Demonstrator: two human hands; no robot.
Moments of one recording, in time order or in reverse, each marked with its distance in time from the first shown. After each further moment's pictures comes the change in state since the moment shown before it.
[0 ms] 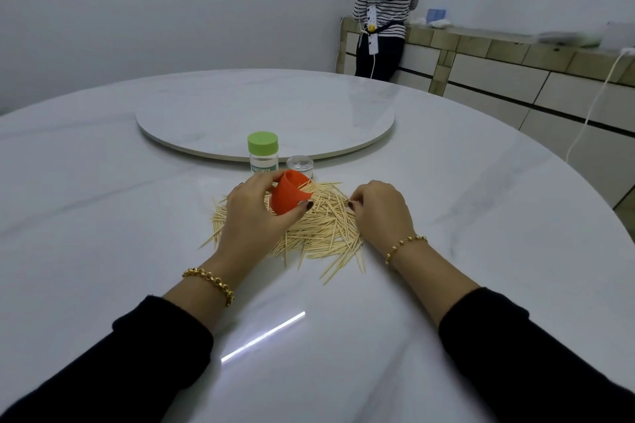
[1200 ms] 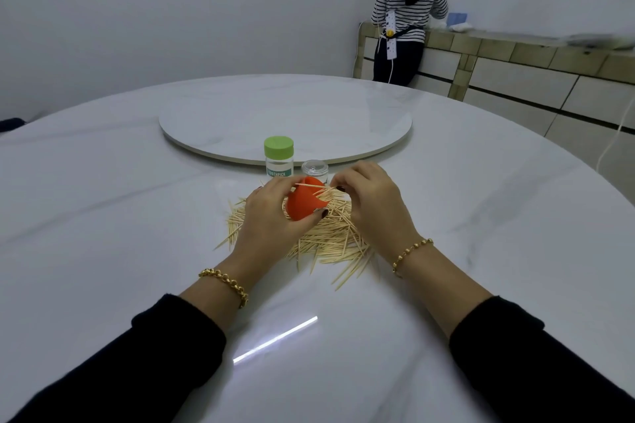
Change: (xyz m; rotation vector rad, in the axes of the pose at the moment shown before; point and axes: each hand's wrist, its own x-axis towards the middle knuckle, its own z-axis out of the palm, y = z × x) left_hand 0.000 0.003 0.001 0.060 -0.042 0.007; right_hand 0.004 -0.026 -0.005 0.250 0.372 -0.492
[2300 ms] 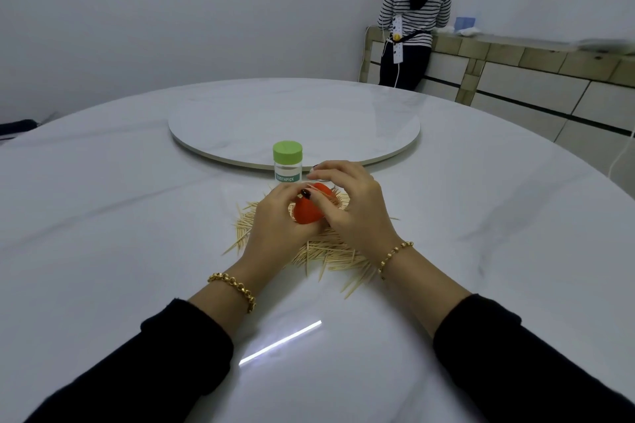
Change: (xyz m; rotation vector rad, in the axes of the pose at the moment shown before) left_hand 0.003 0.002 0.000 -0.126 0.043 -0.041; right_hand 0.013 -0.026 0.023 0.386 0.065 0.093
